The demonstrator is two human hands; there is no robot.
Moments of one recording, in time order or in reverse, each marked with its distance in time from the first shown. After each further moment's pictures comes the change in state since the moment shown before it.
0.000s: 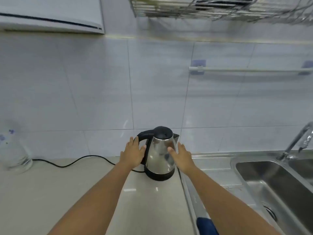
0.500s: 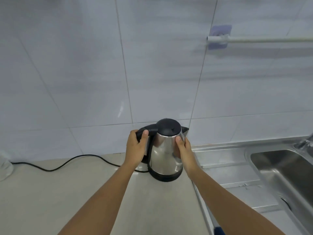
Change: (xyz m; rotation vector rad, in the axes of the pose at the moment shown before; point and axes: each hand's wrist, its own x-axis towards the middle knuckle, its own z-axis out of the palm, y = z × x) left_hand 0.071 -0.021 0.038 -0.658 0.186 -0.032; right_hand 0.050 0.009 0.042 0.650 0.026 0.108
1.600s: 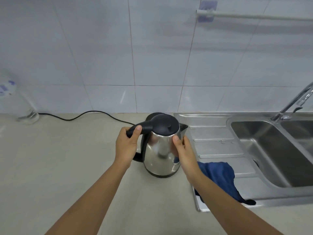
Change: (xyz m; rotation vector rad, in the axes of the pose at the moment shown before) left_hand -0.227 0.010 -0.045 -0.117 0.162 -0.142; right_hand -0.222 0.038 -0.042 -0.087 -0.034 -0.054
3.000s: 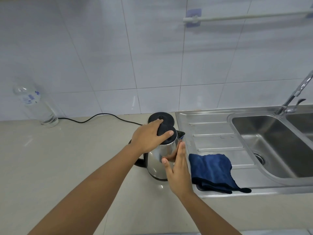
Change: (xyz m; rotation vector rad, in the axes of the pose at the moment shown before) left_hand -0.039 0.055 0.039 0.951 -0.378 0.483; right_hand -0.060 0.071 -0.005 -0.534 0.118 -0.419
